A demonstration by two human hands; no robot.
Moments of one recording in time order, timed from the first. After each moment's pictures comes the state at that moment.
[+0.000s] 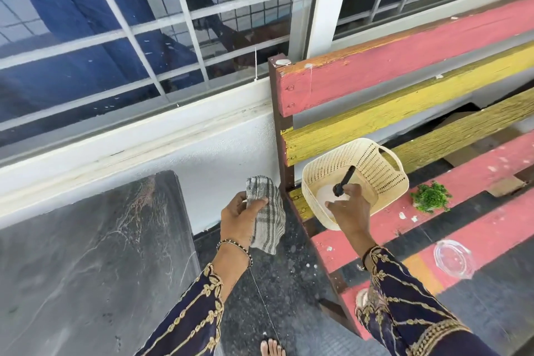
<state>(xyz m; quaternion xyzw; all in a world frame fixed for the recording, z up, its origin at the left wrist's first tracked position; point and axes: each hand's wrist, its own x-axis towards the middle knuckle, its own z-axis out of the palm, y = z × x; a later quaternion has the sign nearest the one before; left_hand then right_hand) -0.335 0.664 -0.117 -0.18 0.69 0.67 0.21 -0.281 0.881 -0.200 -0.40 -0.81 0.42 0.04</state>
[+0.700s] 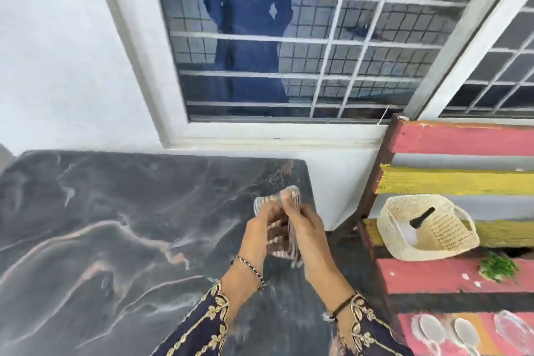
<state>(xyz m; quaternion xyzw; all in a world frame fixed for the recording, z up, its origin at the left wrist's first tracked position) -0.157 0.401 0.013 -0.22 0.55 0.79 0.17 -0.159 0.495 -0.014 -0.18 -0.67 0.72 -0.07</state>
